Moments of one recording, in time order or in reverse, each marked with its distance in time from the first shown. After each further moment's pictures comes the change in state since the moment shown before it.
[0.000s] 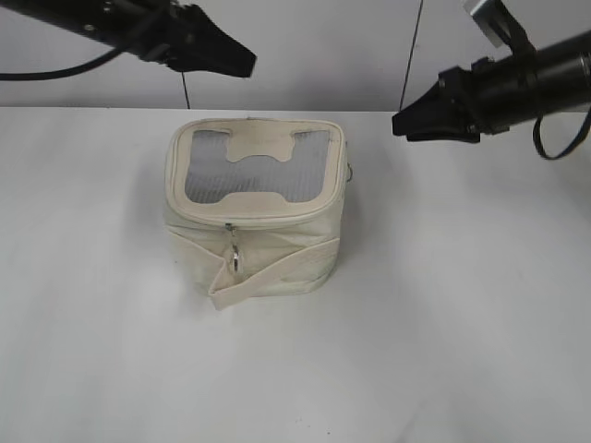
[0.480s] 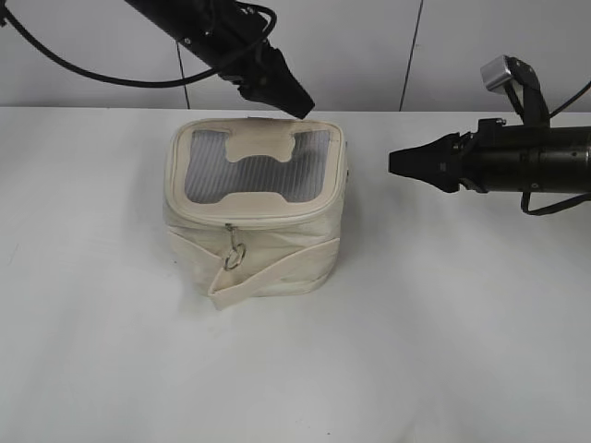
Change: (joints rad) left arm -0.151 0.415 -0.619 0.363 0.234 -0.183; right arm 0.007 -0.098 0.495 0.663 -0.108 -1.000
